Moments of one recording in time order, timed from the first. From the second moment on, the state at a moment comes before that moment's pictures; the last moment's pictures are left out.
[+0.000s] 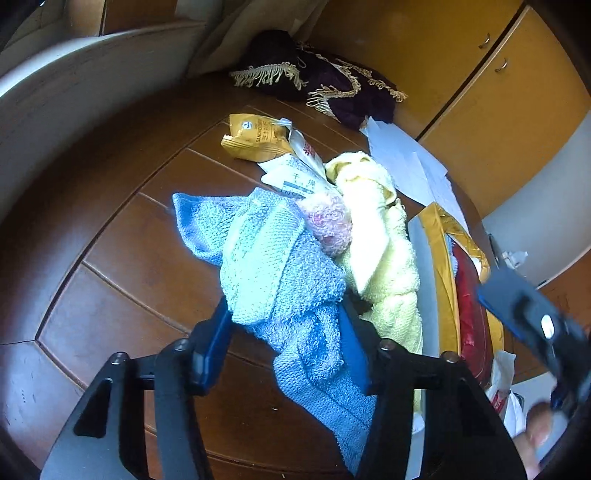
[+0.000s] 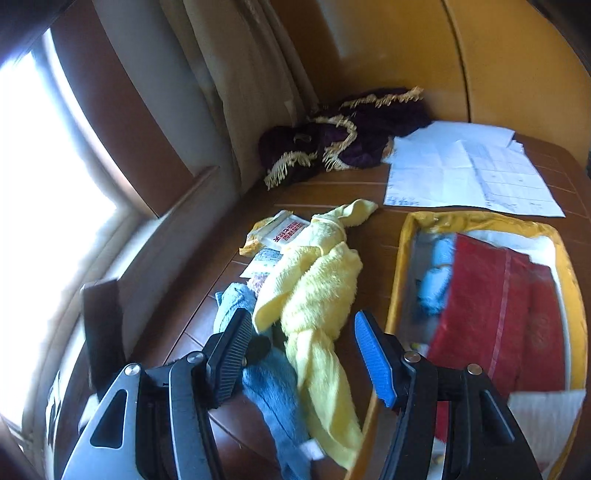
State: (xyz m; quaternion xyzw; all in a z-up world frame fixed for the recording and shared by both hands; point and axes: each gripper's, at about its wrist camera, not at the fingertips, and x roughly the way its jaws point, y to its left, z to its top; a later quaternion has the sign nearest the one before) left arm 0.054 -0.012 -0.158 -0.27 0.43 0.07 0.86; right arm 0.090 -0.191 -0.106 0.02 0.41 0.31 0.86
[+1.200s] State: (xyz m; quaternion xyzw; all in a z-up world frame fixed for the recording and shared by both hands) left arm 0.020 0.026 -0.158 -0.31 0.40 0.03 0.86; right arm 0.084 -0.161 -0.125 -0.06 0.42 0.27 0.87
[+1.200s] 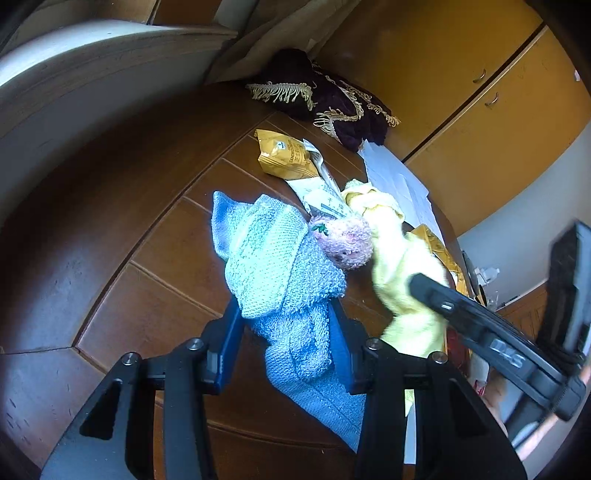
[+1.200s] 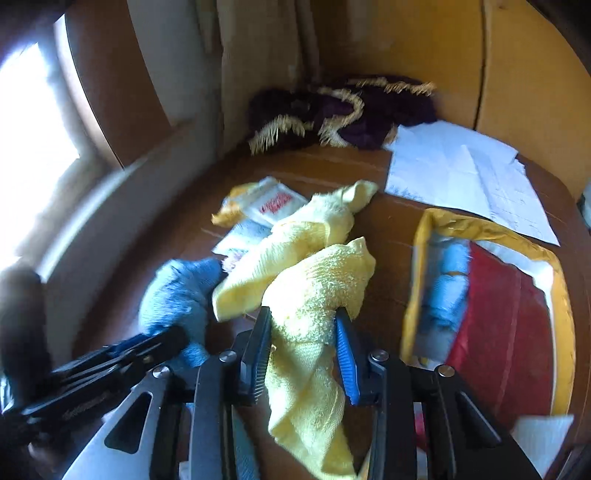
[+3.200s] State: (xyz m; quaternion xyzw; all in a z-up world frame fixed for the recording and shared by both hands) left arm 0.159 -0.176 -0.115 -0.18 0.46 -0.13 0.86; right arm 0.131 -0.365 -0.134 0.14 0.38 0.17 0.90
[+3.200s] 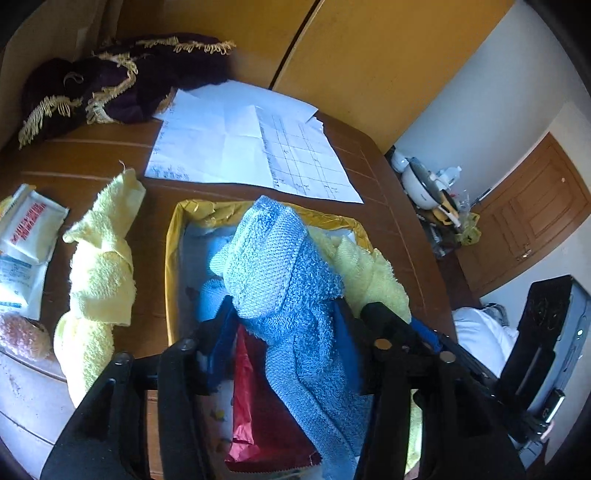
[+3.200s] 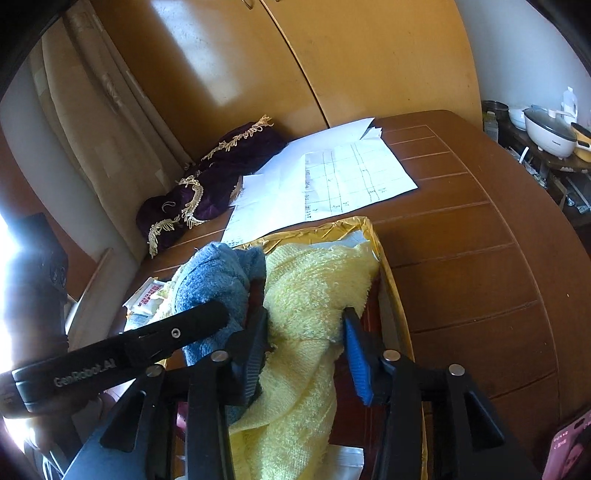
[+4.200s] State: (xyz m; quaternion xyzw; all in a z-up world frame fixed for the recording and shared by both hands) left arm 0.042 -0.062 -0.102 -0.27 0.34 -0.03 0.90; right arm 0.067 -0.280 -0.089 0.10 0.32 0.31 0.89
